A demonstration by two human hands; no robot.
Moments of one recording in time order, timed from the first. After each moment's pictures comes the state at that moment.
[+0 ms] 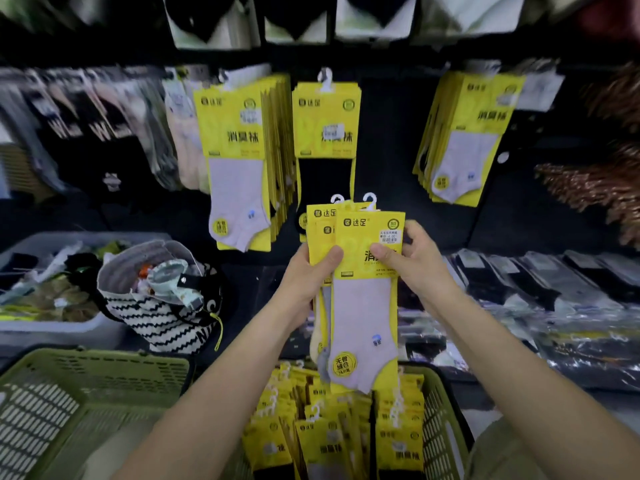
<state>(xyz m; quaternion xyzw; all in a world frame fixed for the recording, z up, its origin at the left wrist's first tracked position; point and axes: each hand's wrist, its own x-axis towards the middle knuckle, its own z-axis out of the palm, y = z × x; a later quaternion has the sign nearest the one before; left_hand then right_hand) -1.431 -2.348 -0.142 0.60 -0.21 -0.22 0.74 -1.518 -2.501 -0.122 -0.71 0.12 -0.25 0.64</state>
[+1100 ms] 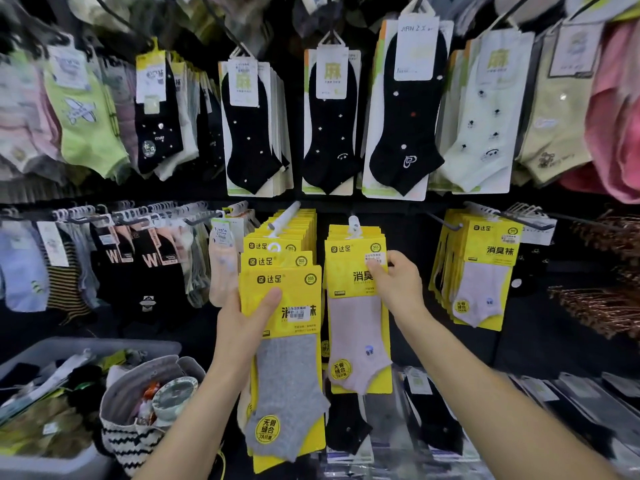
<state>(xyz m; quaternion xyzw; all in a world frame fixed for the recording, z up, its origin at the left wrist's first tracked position) -1.351 -2.274 -0.034 0.59 -0.24 0.06 0.77 -1.391 -2.496 -0.006 -0.76 0.17 -0.40 0.48</state>
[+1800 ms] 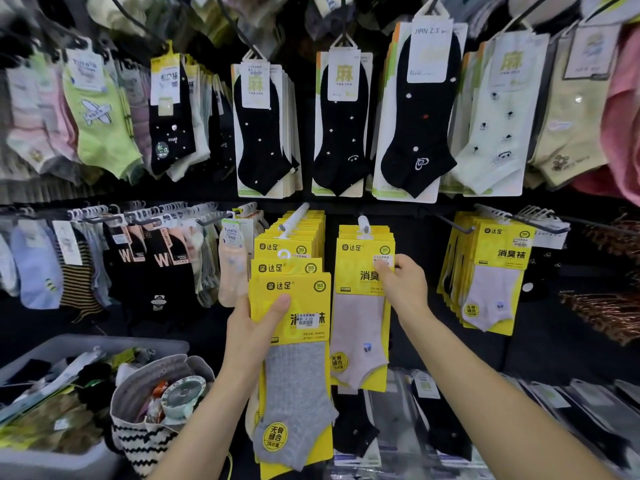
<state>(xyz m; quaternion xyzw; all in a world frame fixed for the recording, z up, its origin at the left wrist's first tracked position) -1.350 -2.270 -0.039 0.58 -0.25 0.03 0.78 -1.374 -2.500 -0.014 -0.75 0.20 -0.40 0.49</state>
